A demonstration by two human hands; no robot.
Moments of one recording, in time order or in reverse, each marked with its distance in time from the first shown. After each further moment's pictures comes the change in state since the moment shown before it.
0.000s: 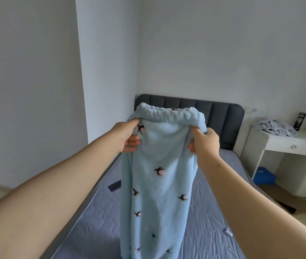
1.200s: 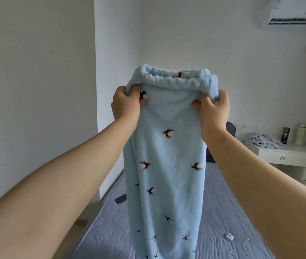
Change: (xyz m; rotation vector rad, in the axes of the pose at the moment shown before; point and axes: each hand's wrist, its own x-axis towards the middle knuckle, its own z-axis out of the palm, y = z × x) left_hand -0.173 0.077 -0.044 -0.314 0.389 0.727; right_hand -0.128 -0.140 -0.046 0.280 0.112 -0.466
